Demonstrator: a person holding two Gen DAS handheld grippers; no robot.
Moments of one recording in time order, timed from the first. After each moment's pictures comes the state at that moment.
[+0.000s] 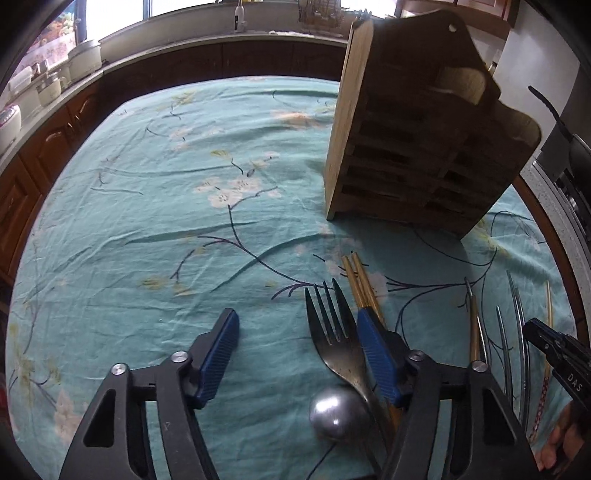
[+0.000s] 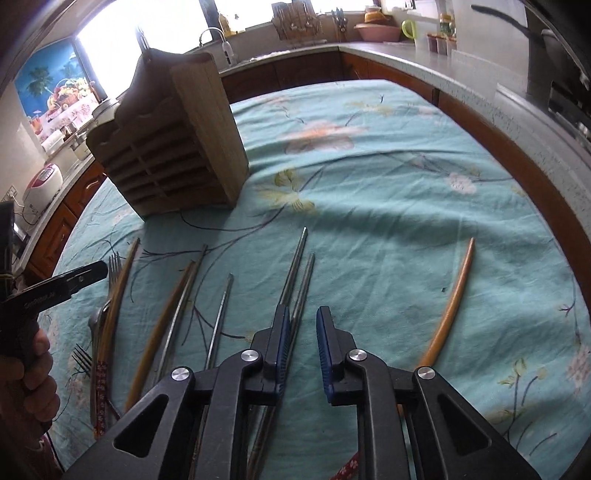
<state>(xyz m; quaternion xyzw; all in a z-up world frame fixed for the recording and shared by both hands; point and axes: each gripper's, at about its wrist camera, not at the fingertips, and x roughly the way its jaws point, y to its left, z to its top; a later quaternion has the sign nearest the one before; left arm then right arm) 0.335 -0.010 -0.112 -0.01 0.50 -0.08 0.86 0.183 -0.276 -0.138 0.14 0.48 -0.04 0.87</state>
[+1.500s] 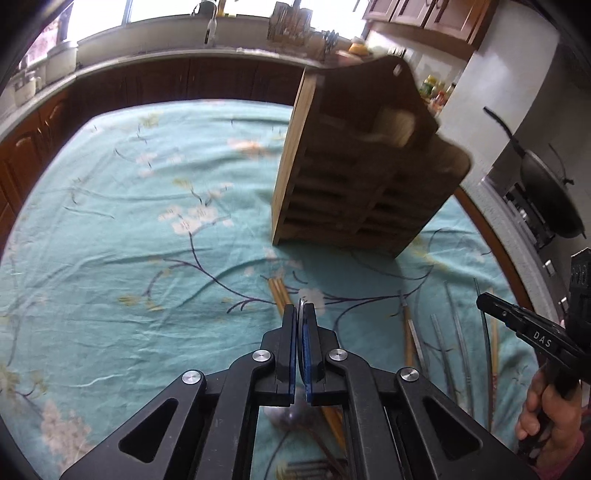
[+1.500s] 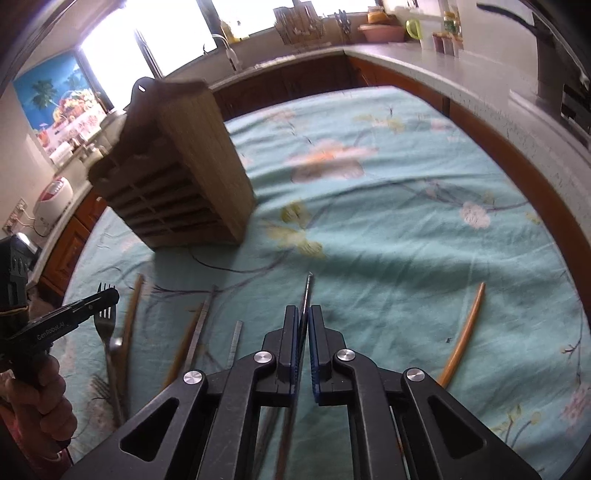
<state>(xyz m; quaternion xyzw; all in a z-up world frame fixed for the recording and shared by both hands) 0.314 -0.003 -0.078 -0.06 0.45 -0.17 0.87 0.207 -0.288 -0.116 0.16 0.46 -0.02 0.87</state>
